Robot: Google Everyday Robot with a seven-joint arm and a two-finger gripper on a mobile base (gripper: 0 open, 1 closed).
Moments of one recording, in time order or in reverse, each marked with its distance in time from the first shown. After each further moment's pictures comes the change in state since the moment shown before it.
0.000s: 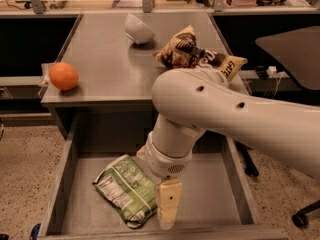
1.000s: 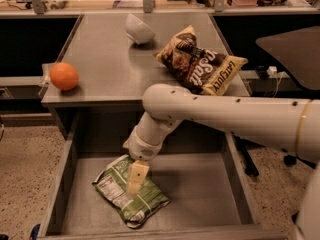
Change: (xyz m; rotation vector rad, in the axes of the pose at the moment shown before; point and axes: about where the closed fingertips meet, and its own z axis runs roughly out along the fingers) arm -0.009 -0.126 0.102 -0.017 -0.215 0.173
